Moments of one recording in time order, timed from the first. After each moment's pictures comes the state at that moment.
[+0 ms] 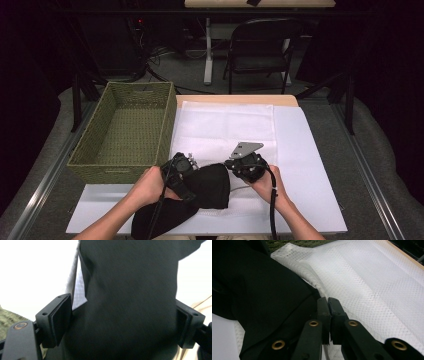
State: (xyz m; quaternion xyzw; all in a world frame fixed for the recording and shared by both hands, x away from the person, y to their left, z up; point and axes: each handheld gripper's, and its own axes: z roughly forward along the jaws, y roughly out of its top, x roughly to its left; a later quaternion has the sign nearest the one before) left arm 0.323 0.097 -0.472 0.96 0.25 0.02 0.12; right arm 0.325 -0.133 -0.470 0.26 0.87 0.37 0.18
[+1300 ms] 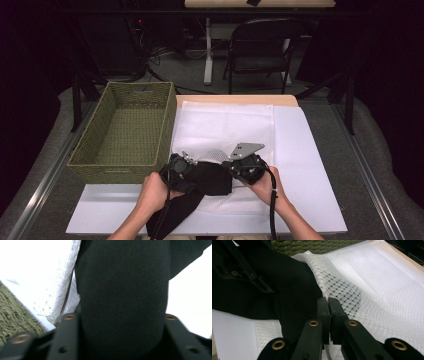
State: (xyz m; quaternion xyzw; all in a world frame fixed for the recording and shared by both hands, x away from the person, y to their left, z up) left arm 0.321 0.099 -0.485 0.91 0.36 0.07 0.20; right arm 0.317 -0.130 -0.463 0.25 0.87 0.39 0.16
